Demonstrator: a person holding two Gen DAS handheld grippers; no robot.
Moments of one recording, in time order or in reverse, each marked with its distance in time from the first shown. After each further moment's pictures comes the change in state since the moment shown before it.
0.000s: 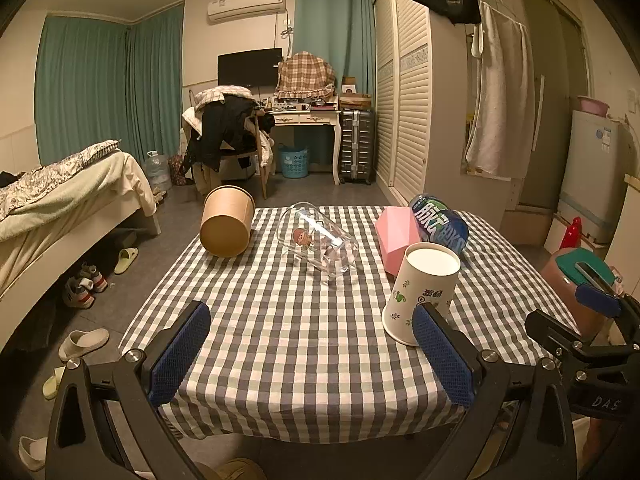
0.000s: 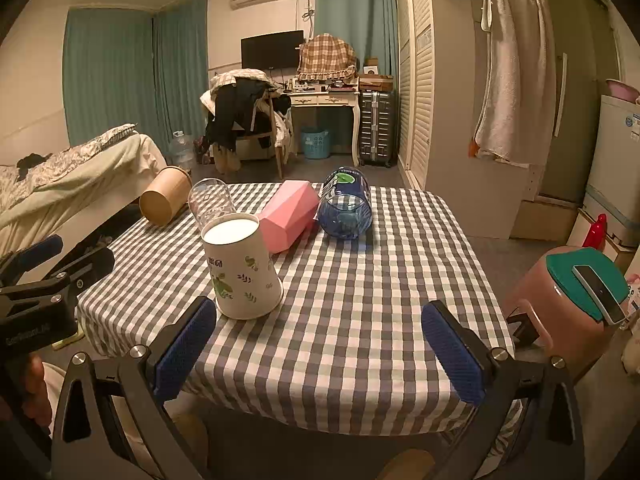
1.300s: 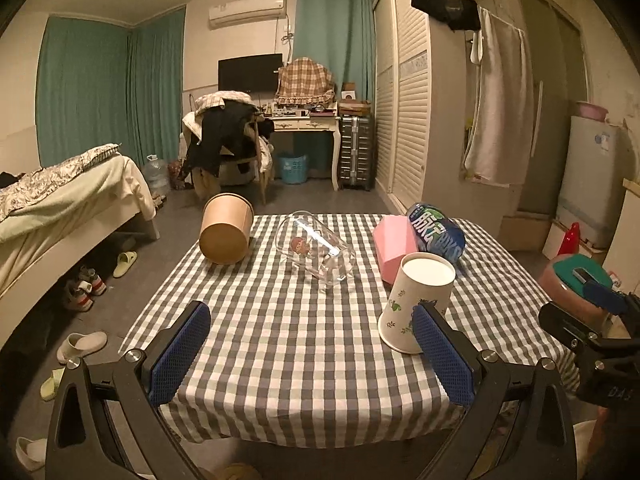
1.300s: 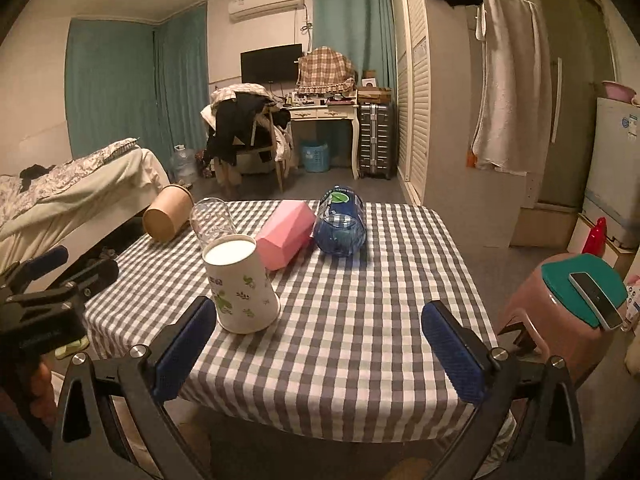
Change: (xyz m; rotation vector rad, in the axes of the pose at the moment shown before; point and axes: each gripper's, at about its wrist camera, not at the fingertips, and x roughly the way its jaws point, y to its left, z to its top) left arm -0.006 -0.001 0.003 0.002 -0.020 -0.005; right arm -0.015 -0.011 0.007 0.016 -0.051 0.007
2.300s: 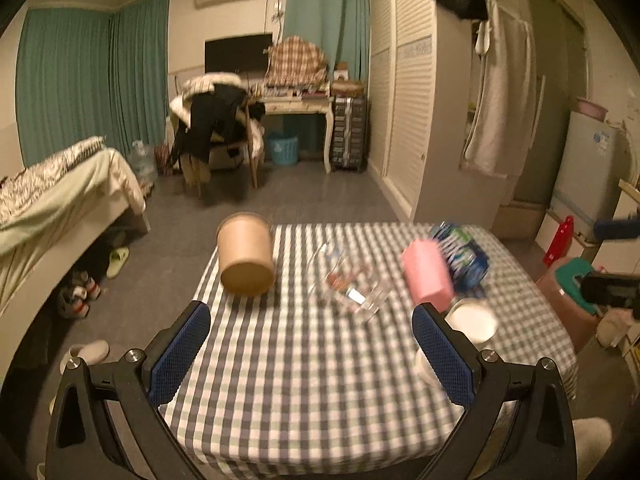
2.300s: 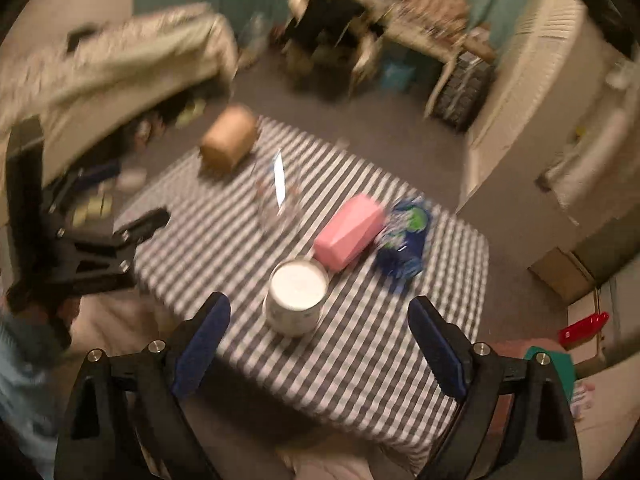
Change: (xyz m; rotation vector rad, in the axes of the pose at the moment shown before) left arm 0.024 0.053 0.077 0.016 0.076 -0.053; right arm 0.013 0.057 0.131 -0.318 0.326 0.099
